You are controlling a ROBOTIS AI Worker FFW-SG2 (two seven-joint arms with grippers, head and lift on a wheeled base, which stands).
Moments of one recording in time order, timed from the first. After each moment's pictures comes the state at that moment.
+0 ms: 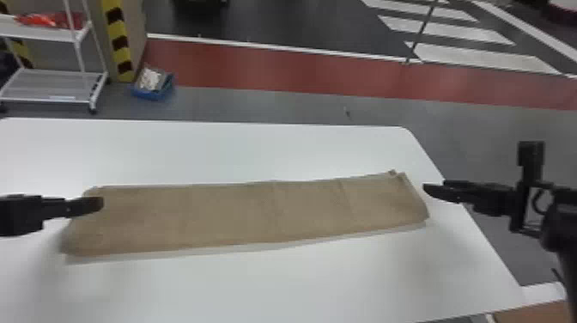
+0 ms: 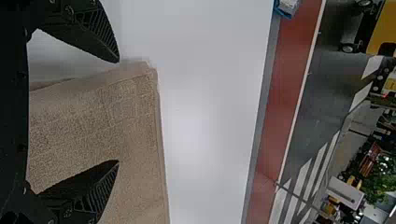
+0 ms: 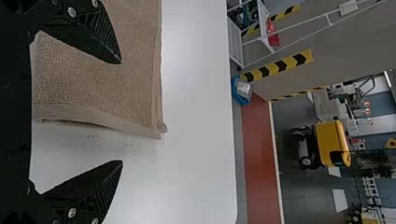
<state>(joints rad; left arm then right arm) -0.13 0.48 0.04 -1.67 0.60 0.99 -0.31 -0.30 -0.49 -0.46 -1.19 0.08 0.61 1.08</state>
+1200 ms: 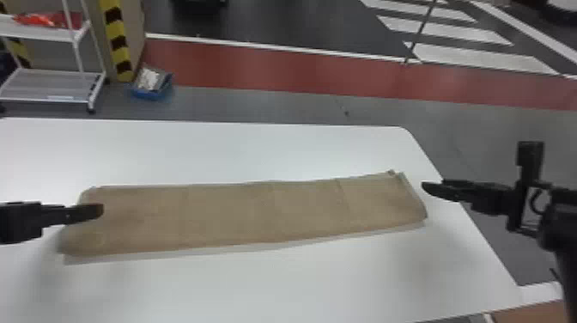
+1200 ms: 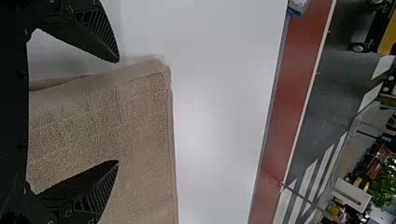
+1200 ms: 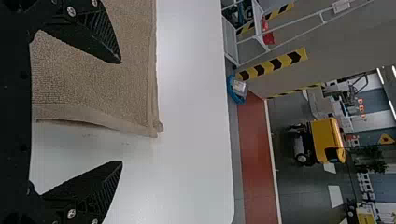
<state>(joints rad) -0.11 0.48 0.04 -1.67 0.61 1.00 -0.31 -0.30 -0.48 -0.48 -1.18 0.07 0.61 1.07</state>
